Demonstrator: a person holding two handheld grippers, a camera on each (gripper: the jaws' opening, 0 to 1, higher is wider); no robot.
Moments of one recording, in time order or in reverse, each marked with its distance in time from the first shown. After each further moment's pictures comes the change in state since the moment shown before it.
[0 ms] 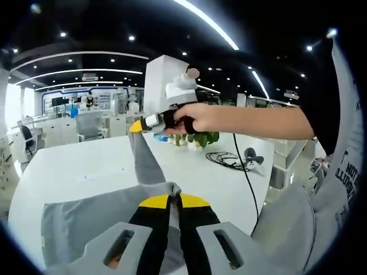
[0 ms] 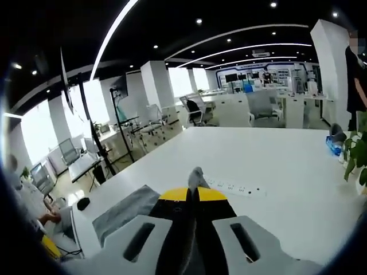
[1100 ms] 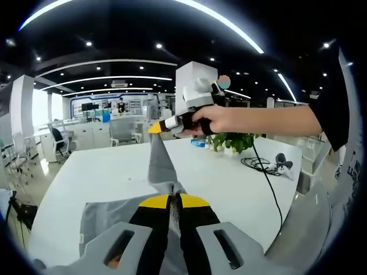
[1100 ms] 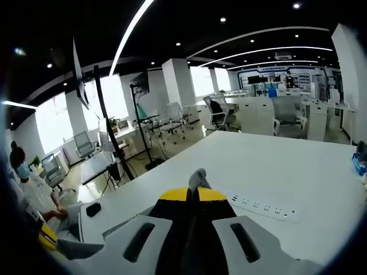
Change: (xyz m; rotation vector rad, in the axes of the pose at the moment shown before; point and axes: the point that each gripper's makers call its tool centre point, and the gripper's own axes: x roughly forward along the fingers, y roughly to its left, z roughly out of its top) left arm -0.061 0.089 0.005 -0.009 -0.039 0.245; right arm 0.082 0.081 0.032 -0.071 0.011 0.149
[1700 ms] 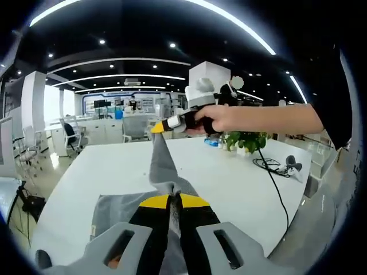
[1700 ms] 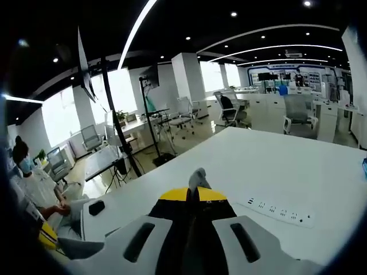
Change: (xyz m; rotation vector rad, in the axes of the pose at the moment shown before) left arm -0.015 0.030 -0.014 -0.039 0.004 0.083; right arm 0.039 0.030 -0.004 -0.030 0.039 0.064
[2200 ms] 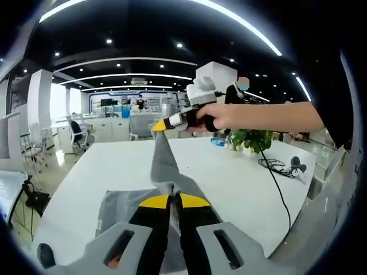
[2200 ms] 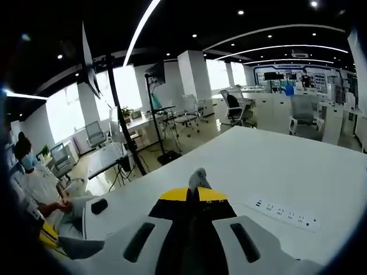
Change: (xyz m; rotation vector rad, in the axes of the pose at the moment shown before) left arm -0.012 0.013 -0.008 -0.022 0.004 0.052; right arm 0.022 0.010 0.002 -0.017 0.017 0.040
